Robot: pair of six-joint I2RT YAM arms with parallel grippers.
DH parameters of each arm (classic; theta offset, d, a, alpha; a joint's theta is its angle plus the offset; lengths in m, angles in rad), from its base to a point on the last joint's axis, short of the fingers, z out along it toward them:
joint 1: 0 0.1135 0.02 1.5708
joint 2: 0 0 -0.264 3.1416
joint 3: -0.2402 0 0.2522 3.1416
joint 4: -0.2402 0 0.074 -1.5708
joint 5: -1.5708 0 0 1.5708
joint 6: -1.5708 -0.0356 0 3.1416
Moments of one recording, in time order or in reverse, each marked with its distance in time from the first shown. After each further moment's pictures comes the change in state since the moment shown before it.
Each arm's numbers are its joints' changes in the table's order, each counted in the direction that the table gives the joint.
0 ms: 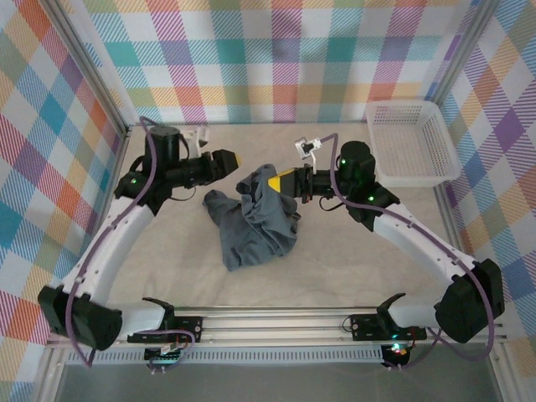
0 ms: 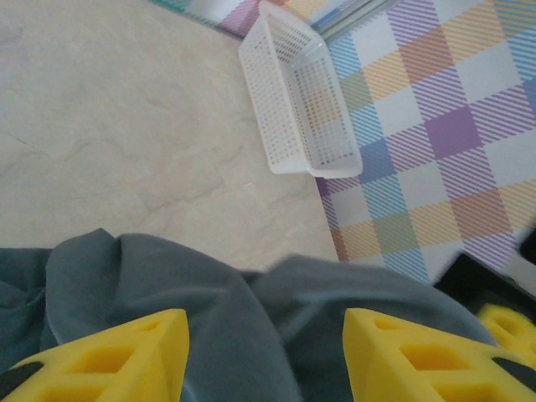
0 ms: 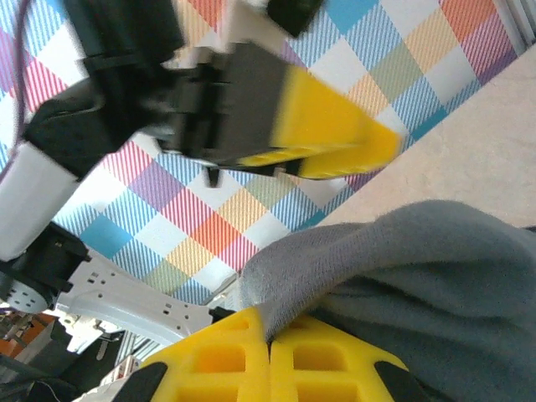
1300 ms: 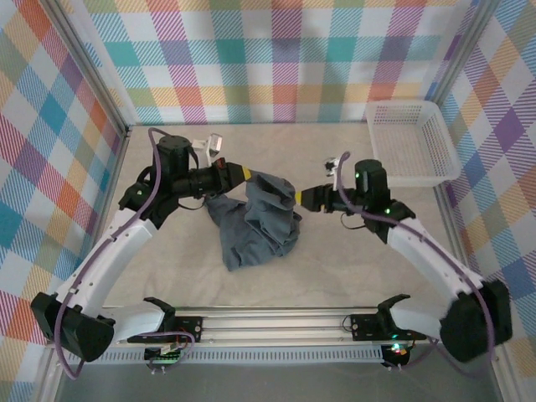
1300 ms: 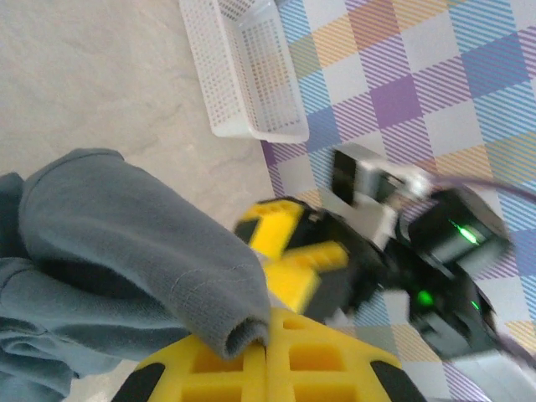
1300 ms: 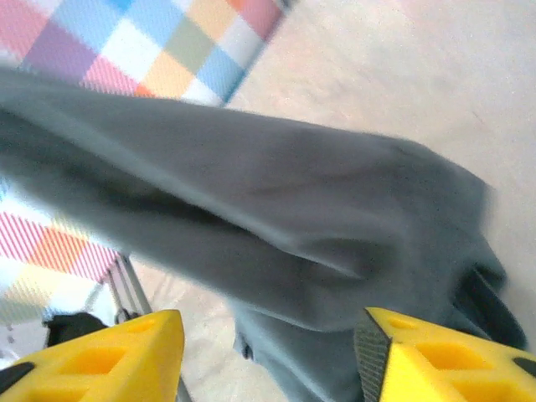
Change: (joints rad) left arm -0.120 0.029 0.058 0.086 -0.042 0.166; right arm -0.083 0.168 0.190 -0.281 -0.290 0.232
